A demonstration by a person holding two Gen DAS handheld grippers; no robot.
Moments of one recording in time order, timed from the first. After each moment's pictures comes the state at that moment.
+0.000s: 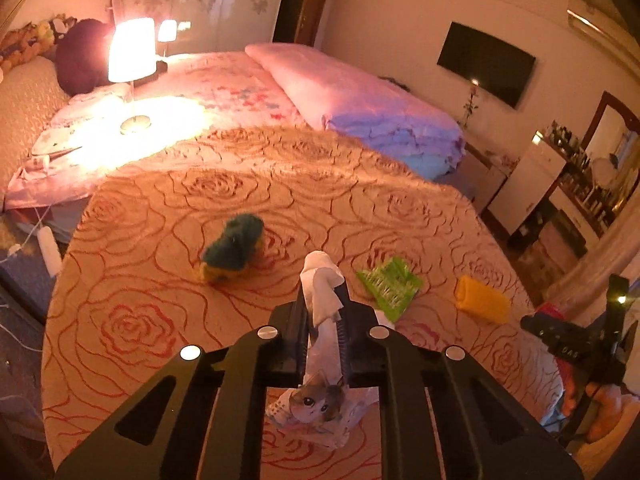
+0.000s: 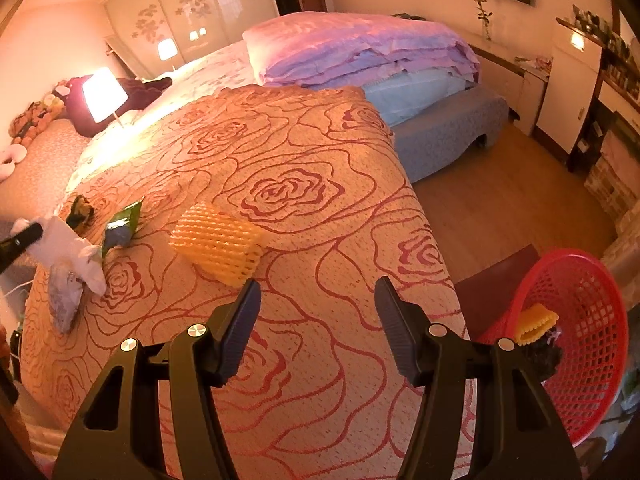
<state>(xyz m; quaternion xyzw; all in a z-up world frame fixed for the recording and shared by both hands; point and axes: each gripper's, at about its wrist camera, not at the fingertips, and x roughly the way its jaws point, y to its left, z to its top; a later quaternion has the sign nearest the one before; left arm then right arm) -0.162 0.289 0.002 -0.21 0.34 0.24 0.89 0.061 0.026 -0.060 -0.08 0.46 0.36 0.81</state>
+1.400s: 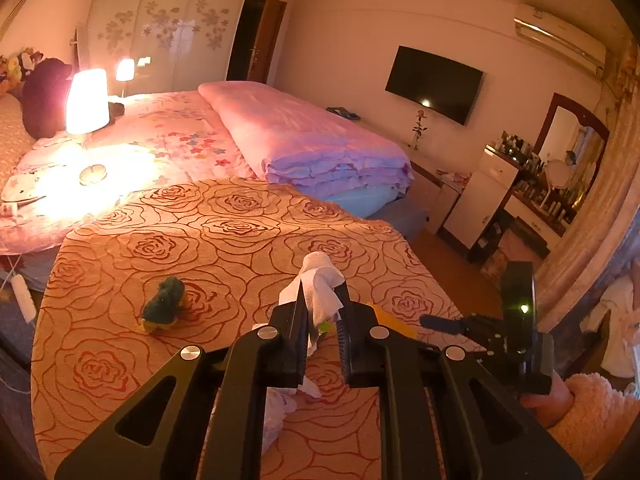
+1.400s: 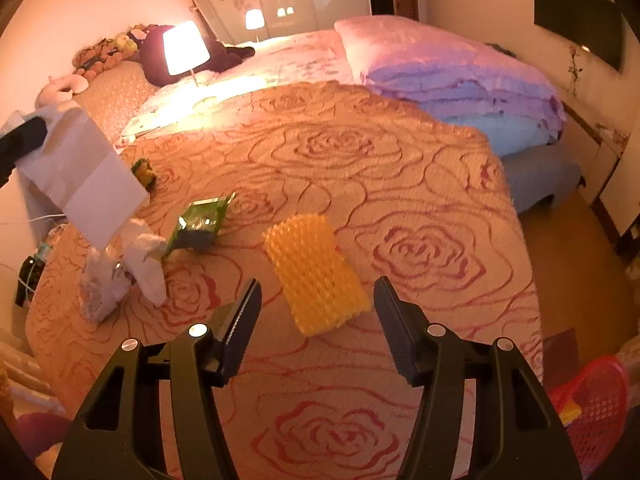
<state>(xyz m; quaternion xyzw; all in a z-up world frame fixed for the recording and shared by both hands) -0.140 0.241 0.052 -0.18 0.28 0.17 0.93 0.041 0.110 -0.045 -0.16 0.41 0.48 0.76</state>
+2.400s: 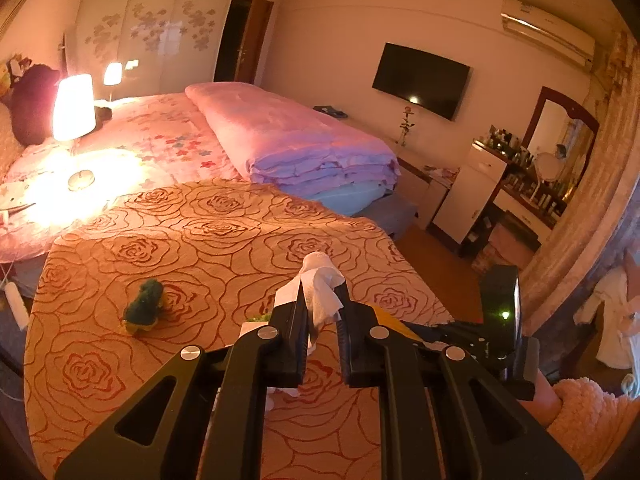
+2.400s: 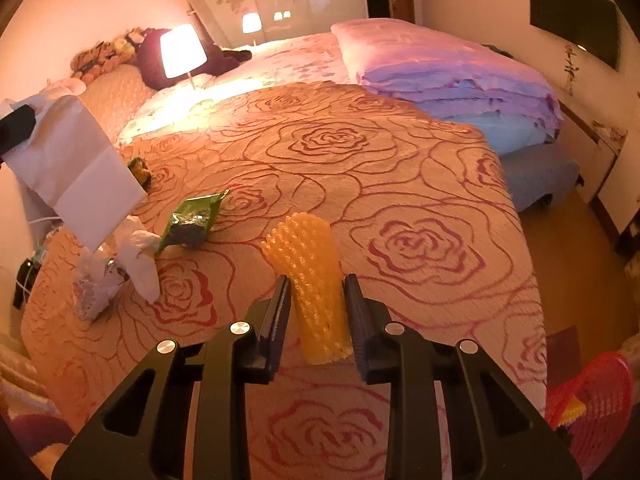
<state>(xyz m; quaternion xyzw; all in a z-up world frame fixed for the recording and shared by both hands) -0.132 0.225 0.055 -0.17 0.28 0.15 0.93 0.039 0.100 -0.052 -0.14 0.41 0.47 0.76</state>
